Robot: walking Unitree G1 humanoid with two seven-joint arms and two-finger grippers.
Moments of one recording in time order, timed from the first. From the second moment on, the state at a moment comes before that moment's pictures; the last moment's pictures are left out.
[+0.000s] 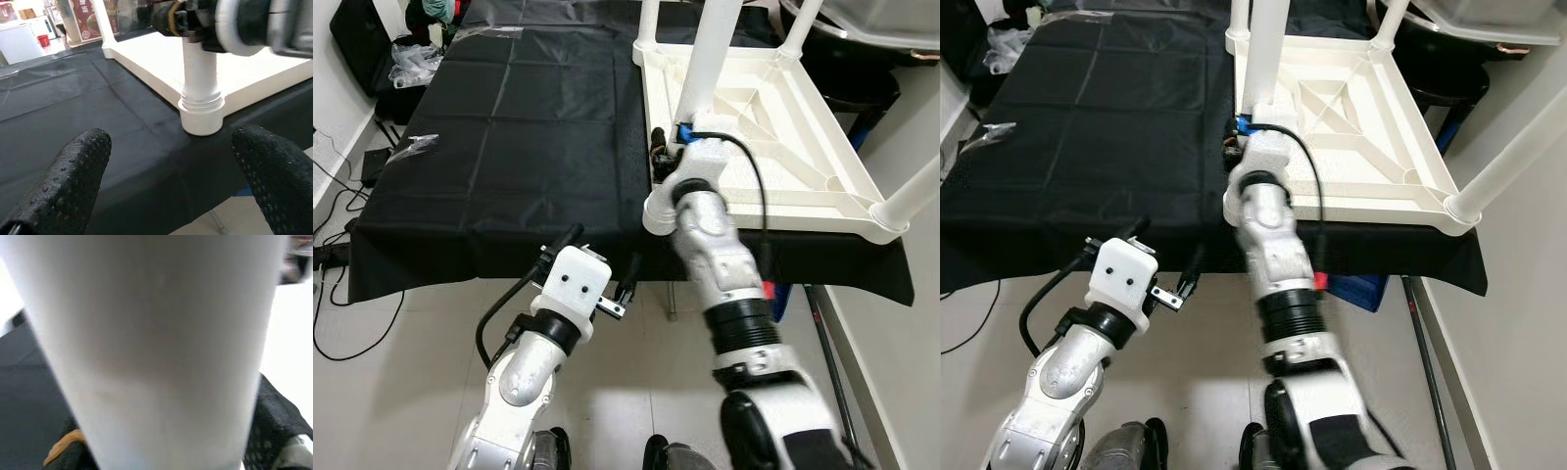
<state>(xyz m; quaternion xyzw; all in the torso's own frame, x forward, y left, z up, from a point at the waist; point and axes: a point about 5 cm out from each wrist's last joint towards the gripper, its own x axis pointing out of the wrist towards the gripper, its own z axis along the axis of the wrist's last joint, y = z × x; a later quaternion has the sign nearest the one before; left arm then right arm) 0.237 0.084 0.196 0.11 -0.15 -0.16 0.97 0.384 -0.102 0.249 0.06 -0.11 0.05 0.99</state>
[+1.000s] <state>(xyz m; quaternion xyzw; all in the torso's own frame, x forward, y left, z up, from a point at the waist) 0.237 0.090 0.198 0.12 -0.15 -0.15 0.97 0.408 -0.094 0.274 0.04 -0.07 0.41 0.91</state>
